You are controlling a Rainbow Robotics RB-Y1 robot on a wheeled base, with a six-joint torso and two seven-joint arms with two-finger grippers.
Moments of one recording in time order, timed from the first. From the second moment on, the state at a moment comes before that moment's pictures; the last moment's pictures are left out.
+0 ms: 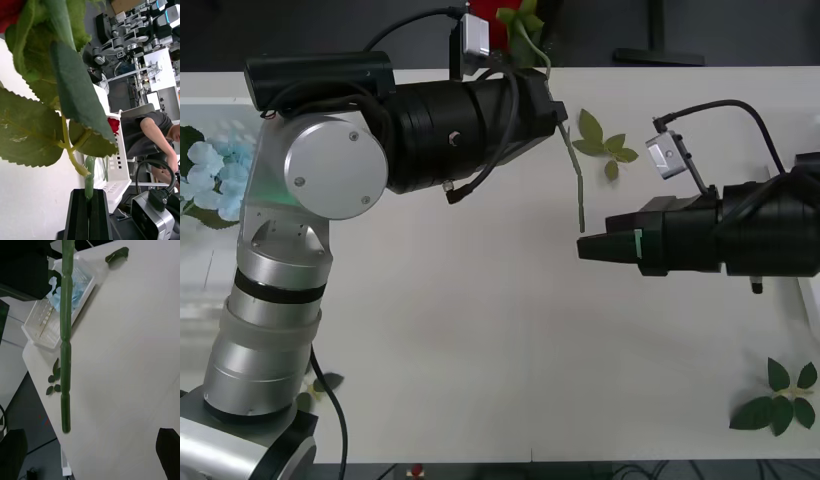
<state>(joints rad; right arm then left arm) -0.51 -1.28 0.75 -2.01 -2.14 0.48 2.04 -0.51 0.14 -0.17 -1.96 0.86 1.10 -1.03</state>
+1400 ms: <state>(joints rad) -0.51 -1.10 0.73 -1.97 -2.11 0.26 1.99 -0.51 0.14 -0.16 -1.96 0.93 1.13 -1.16</state>
